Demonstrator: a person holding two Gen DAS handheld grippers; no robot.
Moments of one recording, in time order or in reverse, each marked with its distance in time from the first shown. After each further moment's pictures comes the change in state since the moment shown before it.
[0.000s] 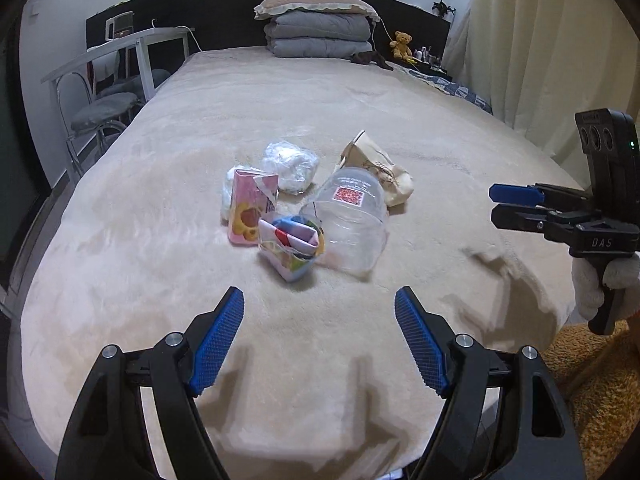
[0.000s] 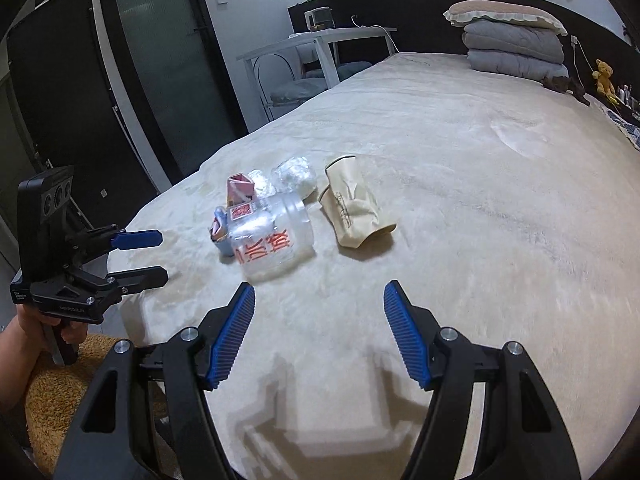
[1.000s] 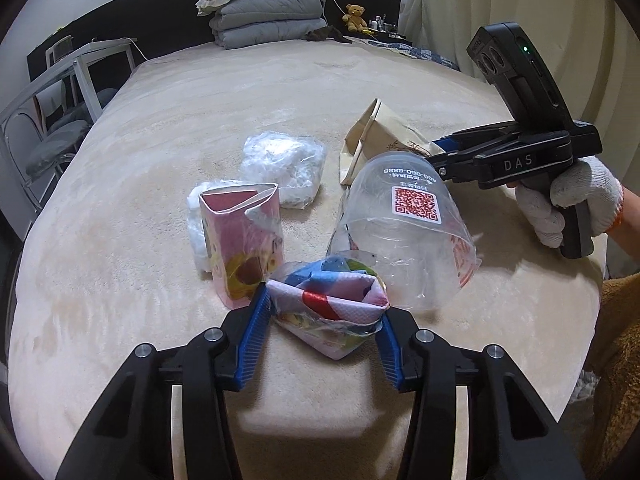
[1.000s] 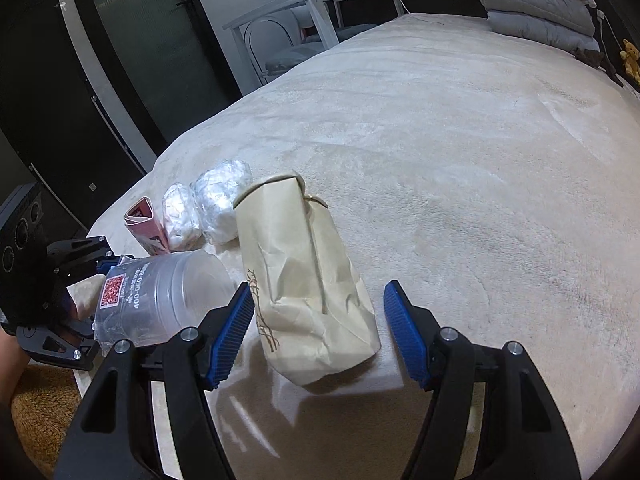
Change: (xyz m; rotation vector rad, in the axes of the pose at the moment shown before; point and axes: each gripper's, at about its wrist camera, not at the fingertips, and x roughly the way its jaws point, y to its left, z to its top) left arm 0.077 0.026 0.024 0.187 0.053 -0.080; right arm 0.122 -0.047 0.053 0.009 0.132 0.057
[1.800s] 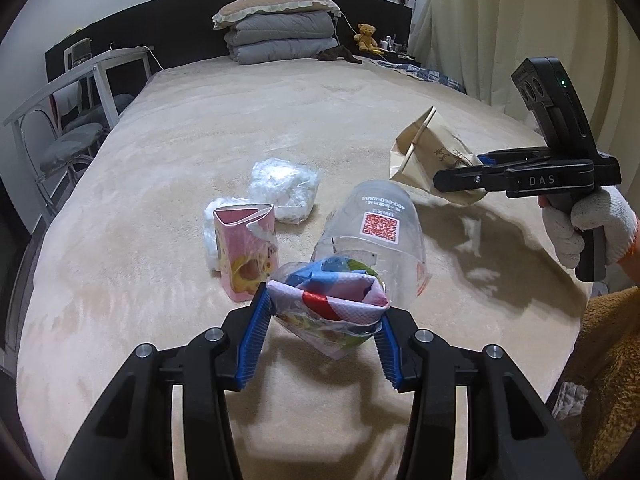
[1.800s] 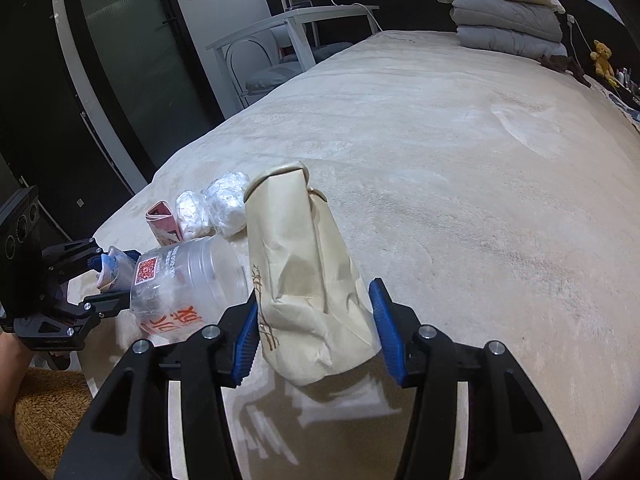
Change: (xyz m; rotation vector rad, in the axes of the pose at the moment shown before) left arm -0.035 -0.013 -0.003 -0.046 -0.069 0.026; right arm -0.061 0.010 -0.031 0.057 -0.078 -0.096
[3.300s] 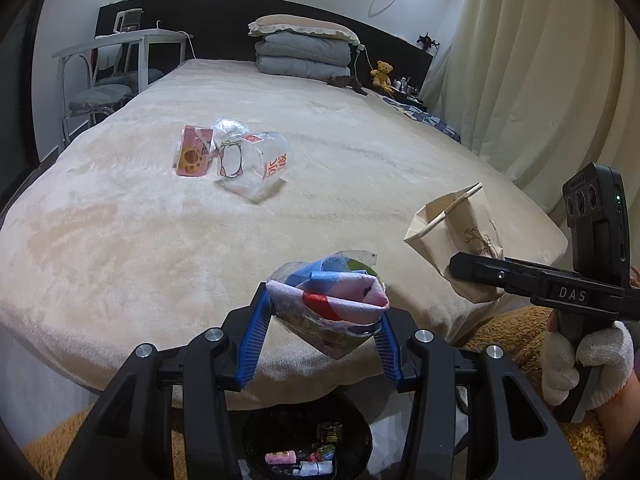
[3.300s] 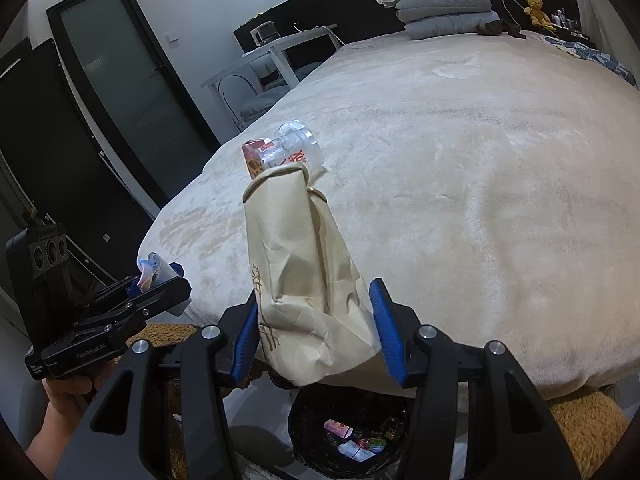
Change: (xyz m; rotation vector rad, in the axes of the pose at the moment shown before) left arm -0.103 -0.126 -0.101 -0.243 -0.111 -0.035; right arm -0.130 0.083 -0.170 0.208 -0.106 0.024
